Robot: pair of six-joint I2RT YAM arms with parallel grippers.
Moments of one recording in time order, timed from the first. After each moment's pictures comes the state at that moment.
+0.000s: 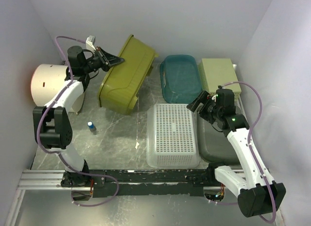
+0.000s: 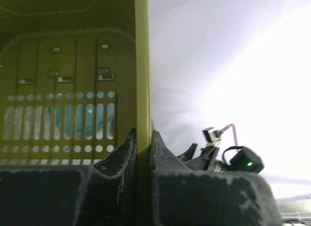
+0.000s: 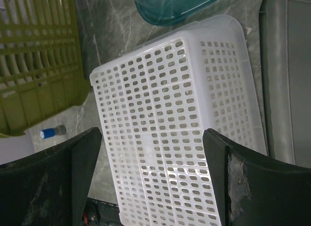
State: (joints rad) left arm -0.06 1.70 1.37 0.24 0.86 -1.03; right arm 0.16 0.95 0.90 -0.62 -0.16 0.68
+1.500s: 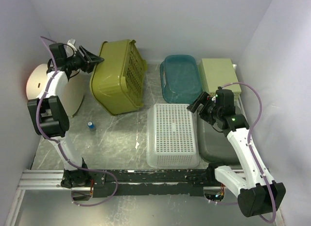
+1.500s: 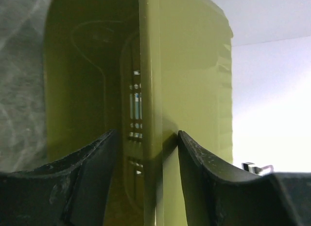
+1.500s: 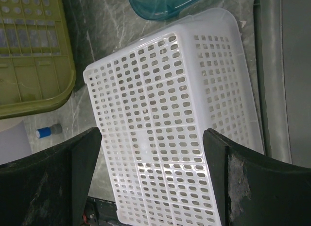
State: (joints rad) left arm 0.17 1.92 1.58 -0.08 0.88 -0.87; right arm 0.16 0.95 0.90 -0.65 -0.15 0.68
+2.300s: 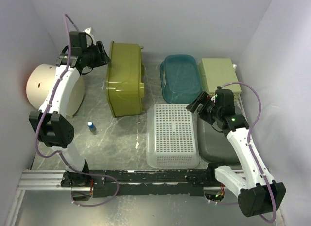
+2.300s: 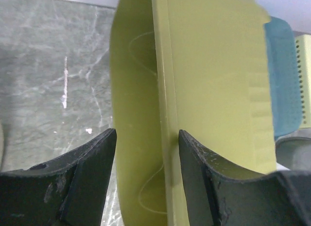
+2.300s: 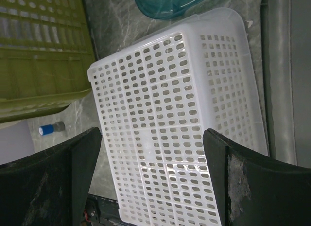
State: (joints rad) left arm -0.10 1.77 1.83 -0.63 0.20 -0.35; right arm 0.16 0.95 0.90 -0.65 -0.16 0.68
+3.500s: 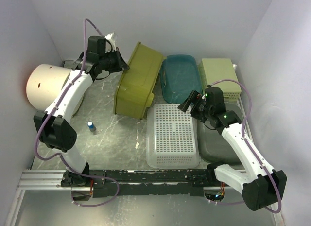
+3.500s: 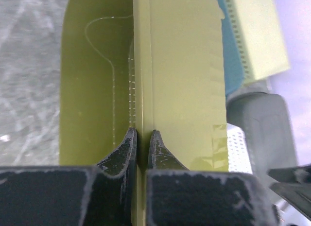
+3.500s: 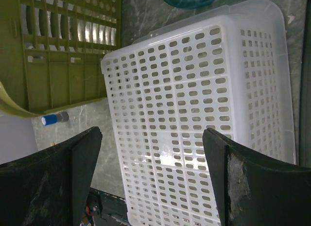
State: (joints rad) left arm -0.31 1.72 1.77 -0.59 0.22 -0.38; right arm 0.30 1.03 0.90 -0.56 -0.12 0.74
